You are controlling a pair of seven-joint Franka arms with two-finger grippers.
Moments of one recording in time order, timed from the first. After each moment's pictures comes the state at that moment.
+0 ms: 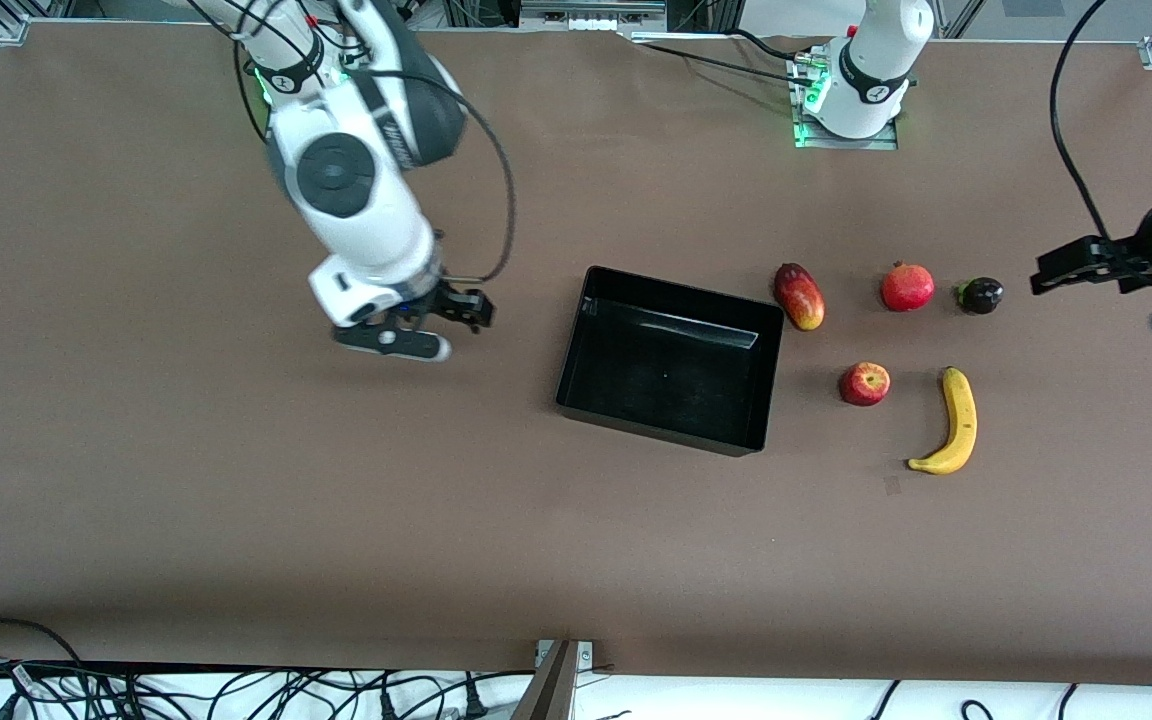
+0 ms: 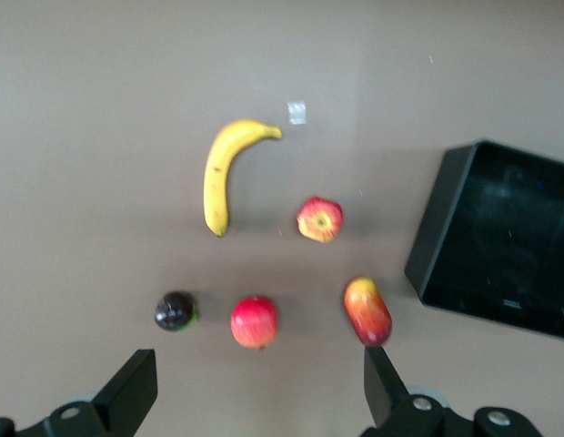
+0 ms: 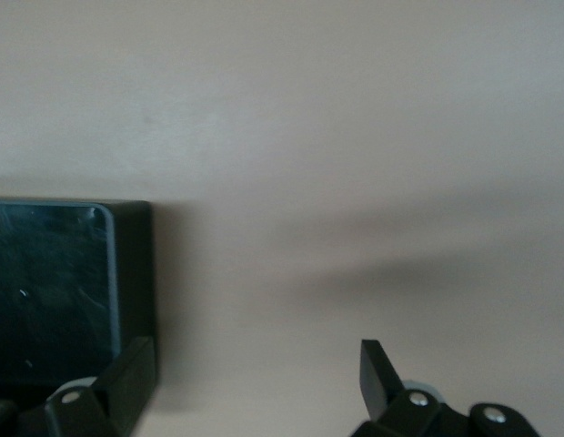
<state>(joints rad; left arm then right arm) 0.04 0.13 0.00 -1.47 -0.02 1.55 -0.02 0.71 0.42 -0.13 -1.61 0.09 2.07 0.79</state>
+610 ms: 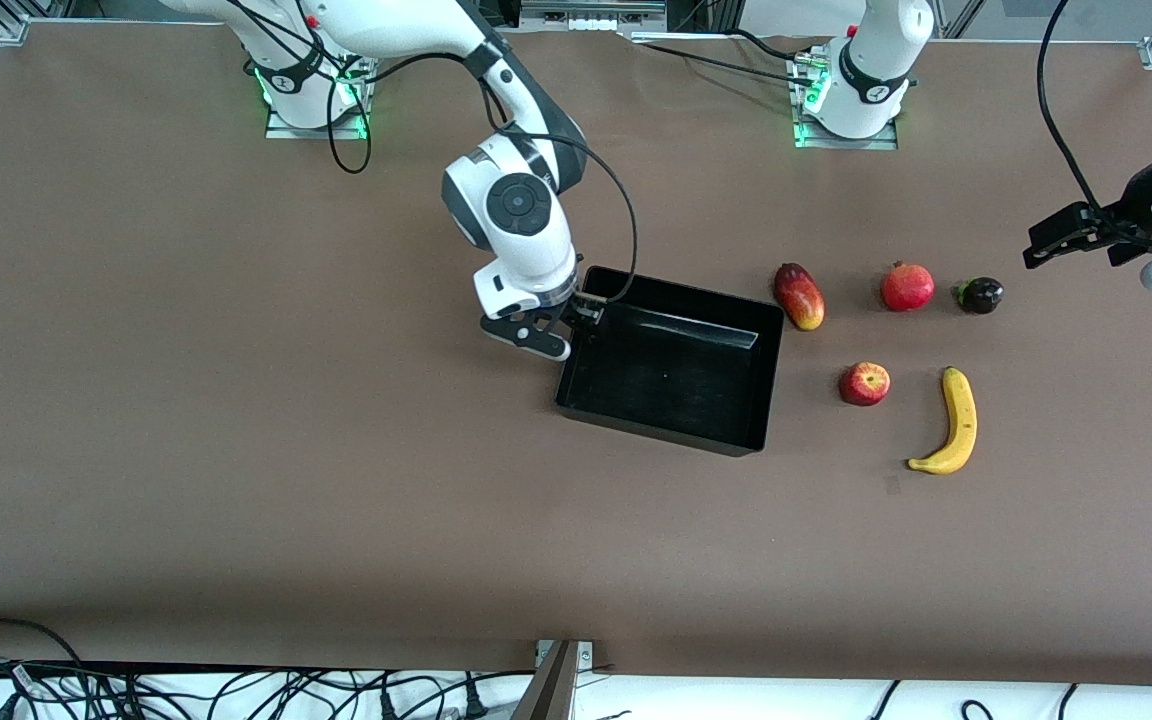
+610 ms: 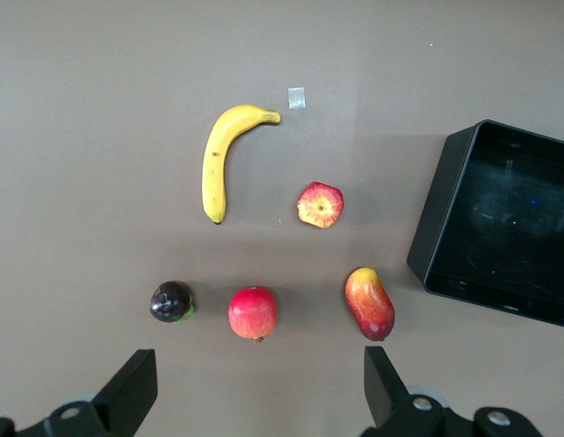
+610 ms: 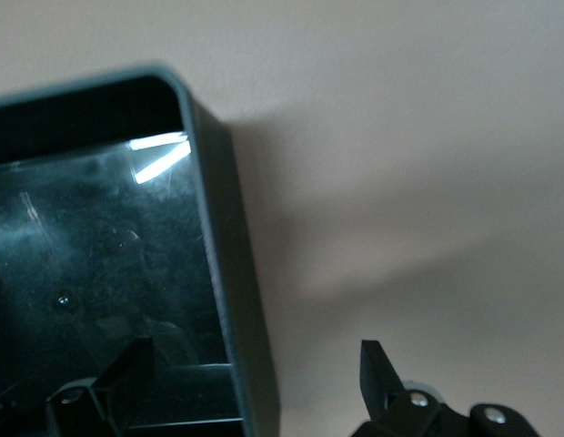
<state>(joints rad) 0.02 0.00 0.02 -1.65 -0.02 1.60 -0.02 0.89 0.66 -0.13 -1.57 0.17 2.33 1.08</state>
